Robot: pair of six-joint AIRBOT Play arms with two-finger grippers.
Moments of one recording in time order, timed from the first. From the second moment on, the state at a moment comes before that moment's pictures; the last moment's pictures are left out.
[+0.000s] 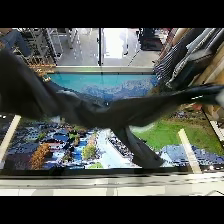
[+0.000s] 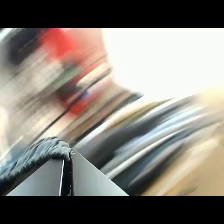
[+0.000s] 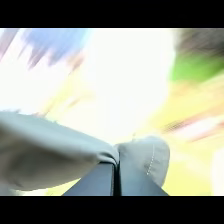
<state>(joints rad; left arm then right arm) 0.59 -1.17 1.59 -0.10 -1.01 -1.05 0.02 -0.99 1.61 -1.67 1.25 1.43</state>
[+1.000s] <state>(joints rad) 0.68 -1.43 1.57 0.77 -1.36 -1.28 -0.36 -1.28 1.35 -1.07 1.27 1.43</state>
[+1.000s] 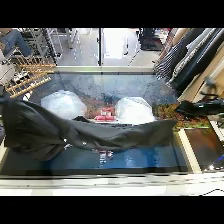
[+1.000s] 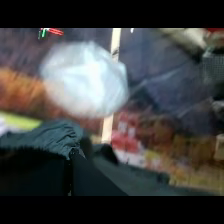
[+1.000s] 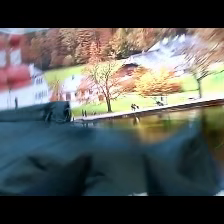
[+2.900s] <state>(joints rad) 0.61 -1.86 1.68 0.69 -1.04 -1.04 -0.64 -1.48 0.88 -0.79 1.15 1.14</state>
